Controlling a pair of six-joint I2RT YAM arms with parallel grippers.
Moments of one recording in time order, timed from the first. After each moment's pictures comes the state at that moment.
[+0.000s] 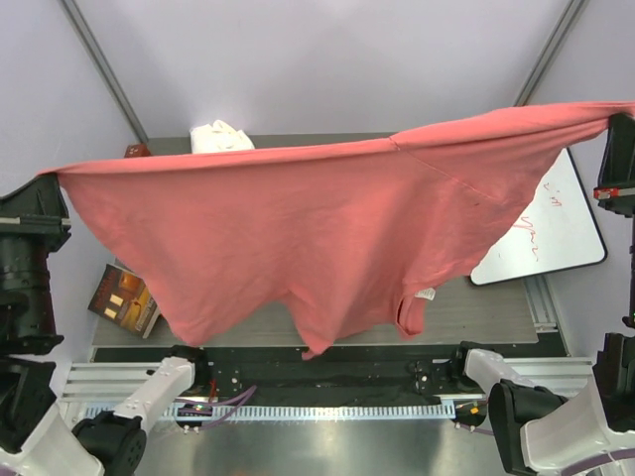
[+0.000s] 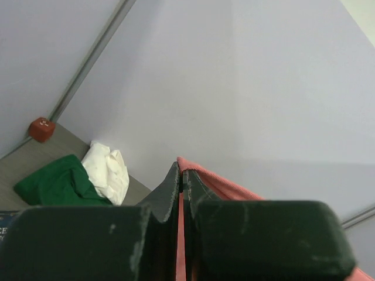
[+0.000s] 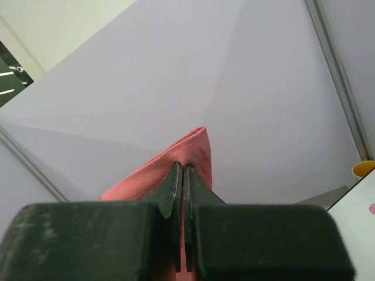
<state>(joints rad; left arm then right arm) -0.17 0.87 2.08 -0.95 -0.49 -0.63 -0.23 1.06 2.40 -0.93 -0.07 0.63</state>
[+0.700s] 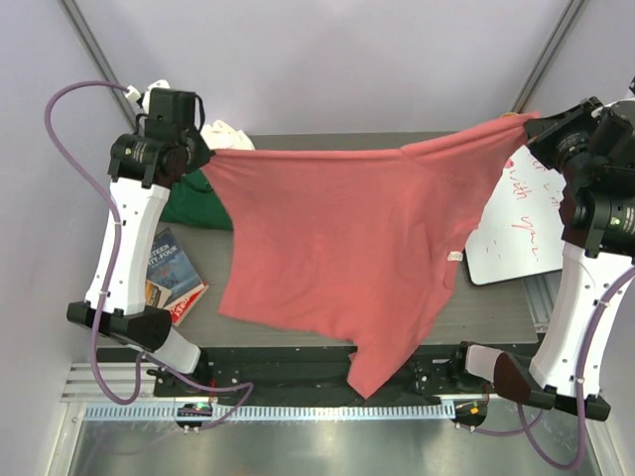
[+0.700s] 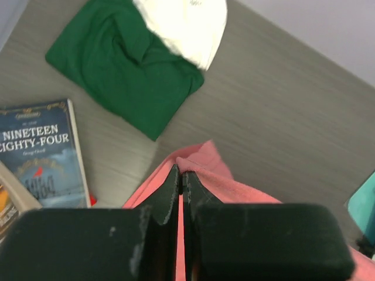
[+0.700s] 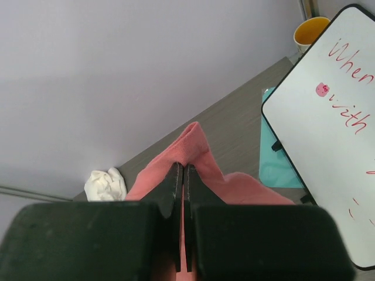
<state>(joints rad) -0.26 1.54 2.07 -1.16 -0.40 -0.61 -0.23 1.22 1.95 -0.91 -0.07 0.60</state>
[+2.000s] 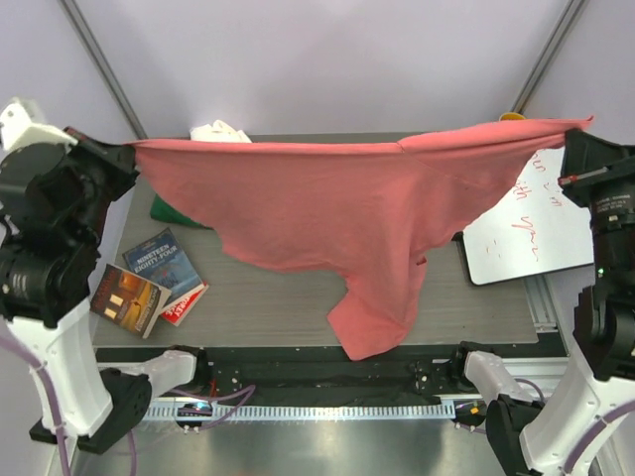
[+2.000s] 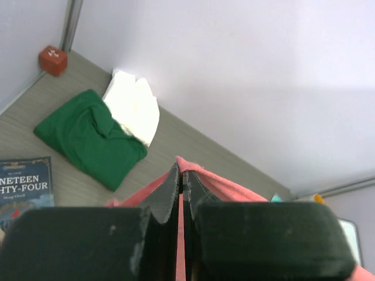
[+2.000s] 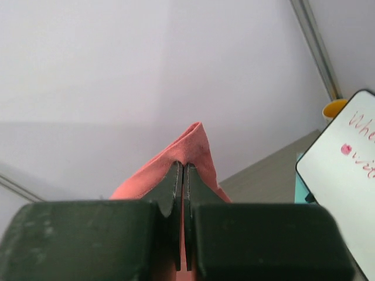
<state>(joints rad) -0.17 1.16 2.15 -1.13 -0.35 -0.62 -0.23 0.96 2.00 -0.87 -0.02 0.66</state>
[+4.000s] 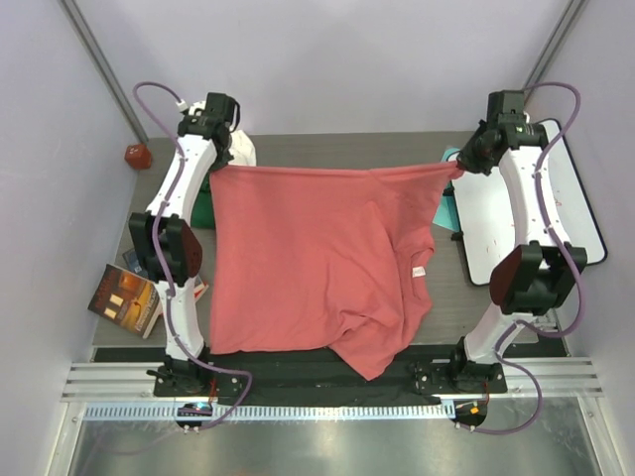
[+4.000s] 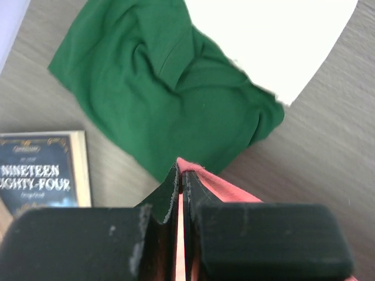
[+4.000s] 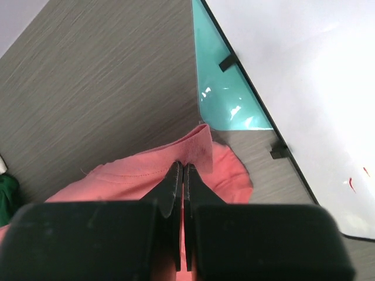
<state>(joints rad) -0.17 2.06 2.12 -1.07 -0.52 -0.55 -0.08 1.73 1.83 -0.96 0.05 0.55</state>
